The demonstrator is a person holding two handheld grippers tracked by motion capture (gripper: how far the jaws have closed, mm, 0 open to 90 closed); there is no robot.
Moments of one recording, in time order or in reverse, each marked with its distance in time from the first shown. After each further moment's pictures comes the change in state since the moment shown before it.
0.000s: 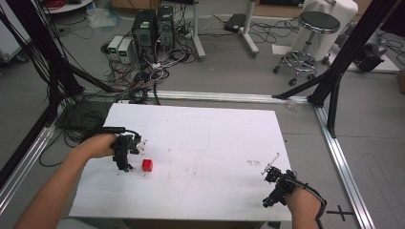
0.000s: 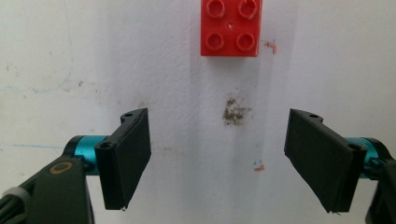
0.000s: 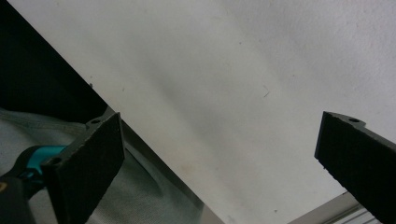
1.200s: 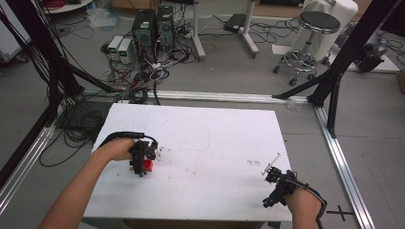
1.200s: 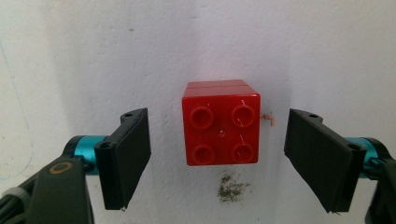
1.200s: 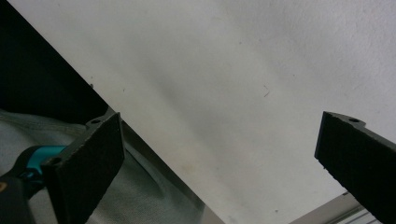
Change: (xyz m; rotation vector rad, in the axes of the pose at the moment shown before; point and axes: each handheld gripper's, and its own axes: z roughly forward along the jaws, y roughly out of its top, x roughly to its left) left arm 0.002 0.043 0.040 0.018 -0.075 0.063; right arm 0.000 -0.001 0.000 -0.009 -0.003 0.006
